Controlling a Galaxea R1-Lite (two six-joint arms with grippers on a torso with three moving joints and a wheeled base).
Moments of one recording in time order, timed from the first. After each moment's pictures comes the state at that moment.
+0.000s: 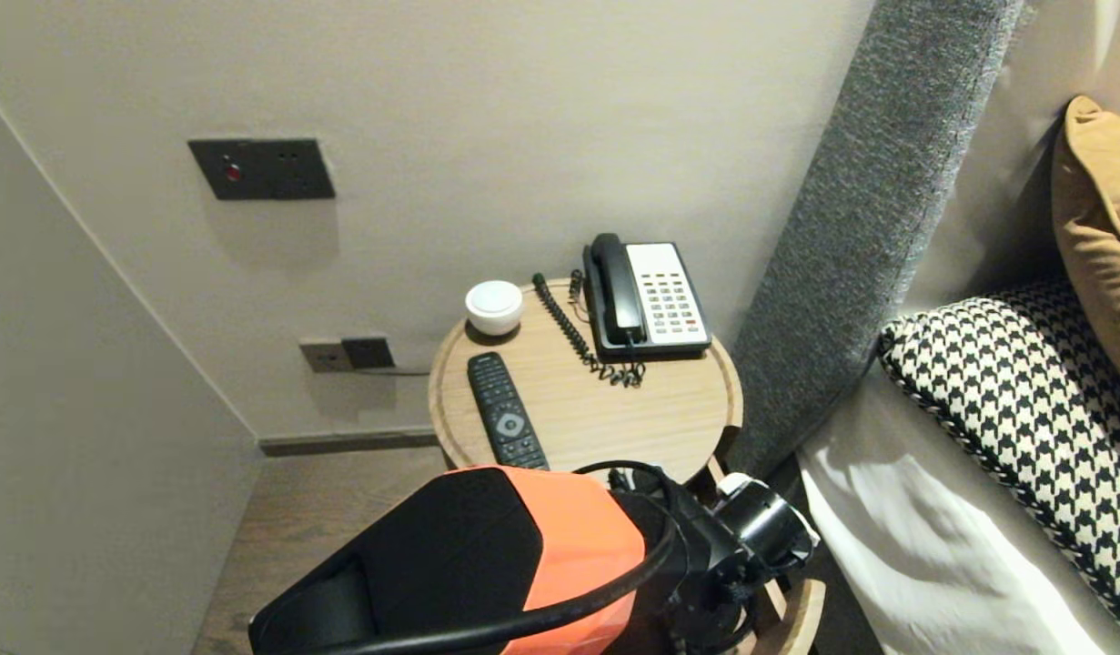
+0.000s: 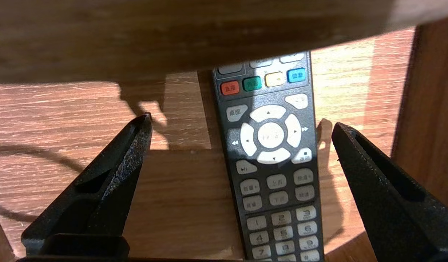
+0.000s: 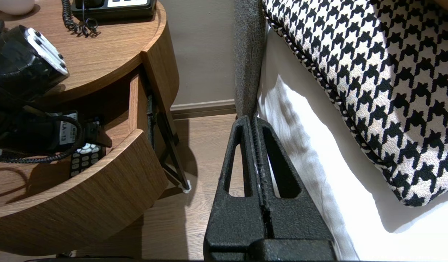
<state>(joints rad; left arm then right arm) -1.11 2.56 -1.93 0.52 0.49 -1.06 -0.01 0.00 0.00 -0.09 -0.02 0.02</state>
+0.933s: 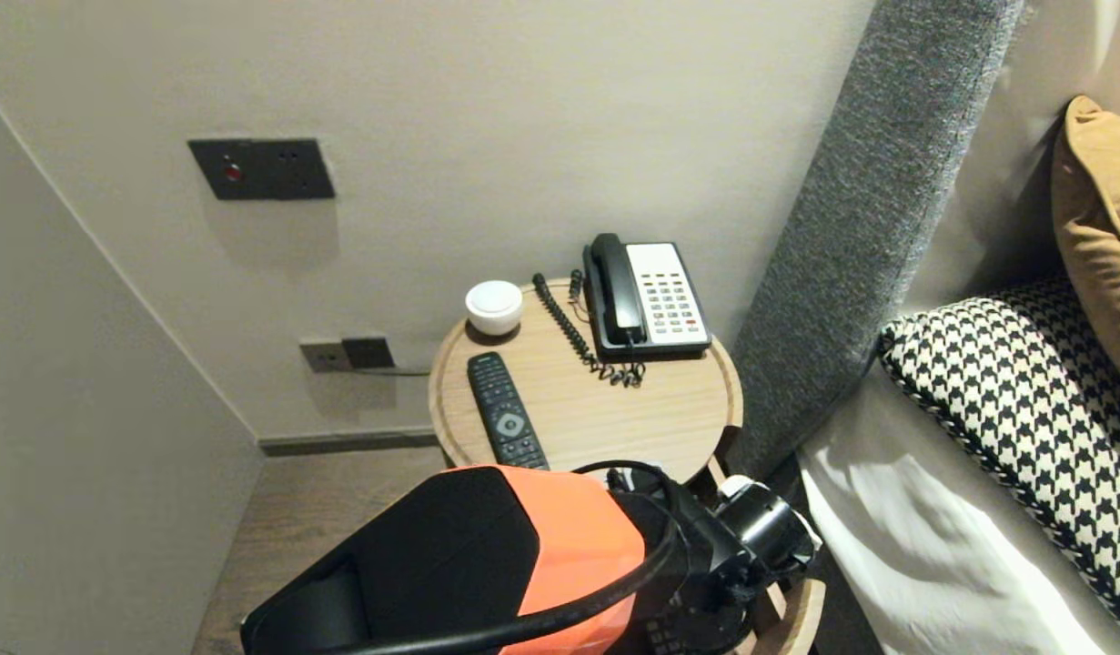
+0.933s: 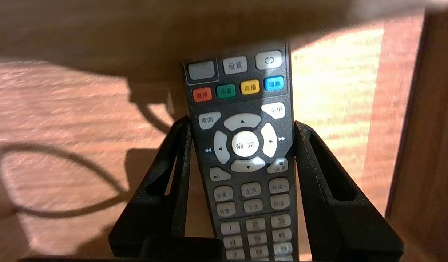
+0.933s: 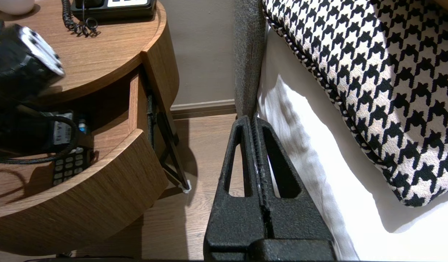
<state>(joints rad) -1.12 2.54 -1.92 0.54 0.51 -1.06 -0.01 0.00 0.00 -0.09 -0.02 0.02</state>
